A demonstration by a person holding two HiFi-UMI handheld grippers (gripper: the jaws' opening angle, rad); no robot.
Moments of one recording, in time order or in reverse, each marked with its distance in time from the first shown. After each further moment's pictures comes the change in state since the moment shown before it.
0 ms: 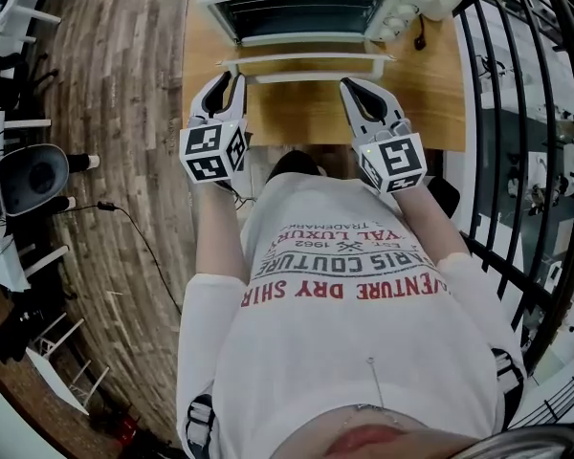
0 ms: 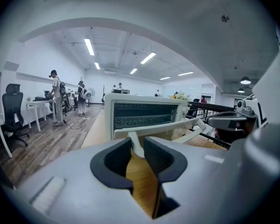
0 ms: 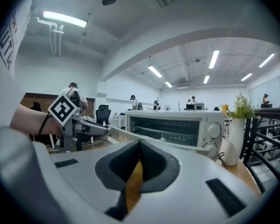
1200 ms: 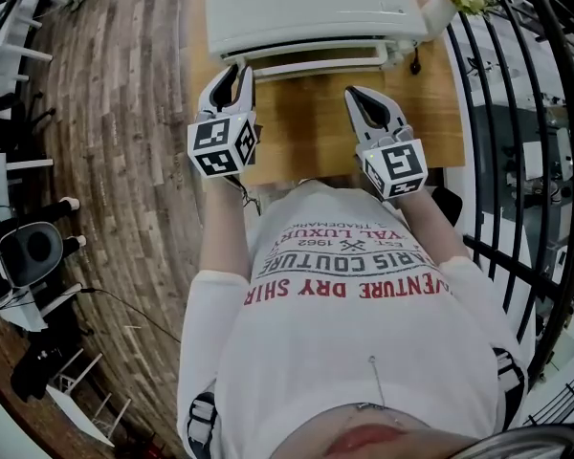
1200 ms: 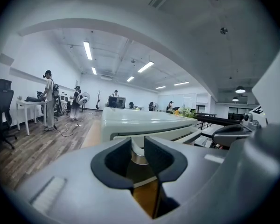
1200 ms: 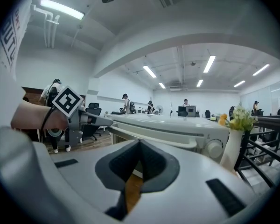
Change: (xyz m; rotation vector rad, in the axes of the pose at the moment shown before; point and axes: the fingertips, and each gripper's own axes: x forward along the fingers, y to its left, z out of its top) left arm 0.064 0.030 0.084 -0.024 -0.102 -0.085; right arm 0.046 -0.029 0.036 -0.023 0.015 -0.115
